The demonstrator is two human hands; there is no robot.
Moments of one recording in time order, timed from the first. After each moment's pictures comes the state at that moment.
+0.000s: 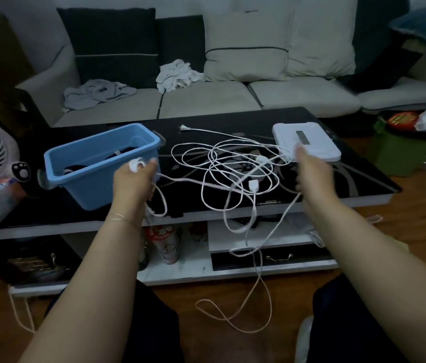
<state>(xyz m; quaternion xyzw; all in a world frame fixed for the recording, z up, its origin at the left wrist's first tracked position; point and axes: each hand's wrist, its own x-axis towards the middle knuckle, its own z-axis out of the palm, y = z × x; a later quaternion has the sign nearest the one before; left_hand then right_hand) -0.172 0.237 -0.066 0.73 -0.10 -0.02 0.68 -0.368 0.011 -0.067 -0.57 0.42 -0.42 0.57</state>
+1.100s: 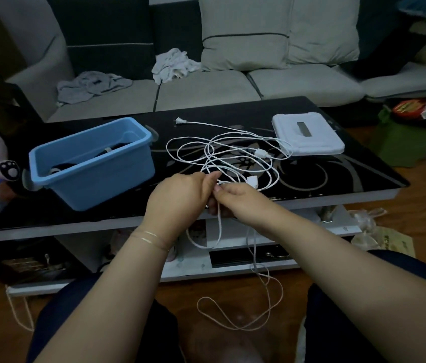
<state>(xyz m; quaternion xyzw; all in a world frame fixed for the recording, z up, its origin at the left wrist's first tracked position) -0.243 0.200 -0.066 0.84 -0.48 0.15 0.19 -0.339 0.092 -0.082 -0.77 0.14 -0.09 0.62</state>
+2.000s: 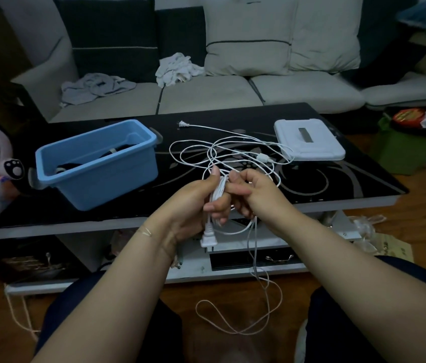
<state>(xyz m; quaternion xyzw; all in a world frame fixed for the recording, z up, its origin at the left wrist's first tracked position) -0.255 0.194 -0.062 0.47 -0.34 -0.52 0.63 -0.340 0.073 -0.081 -0.71 0.17 -0.19 0.66</state>
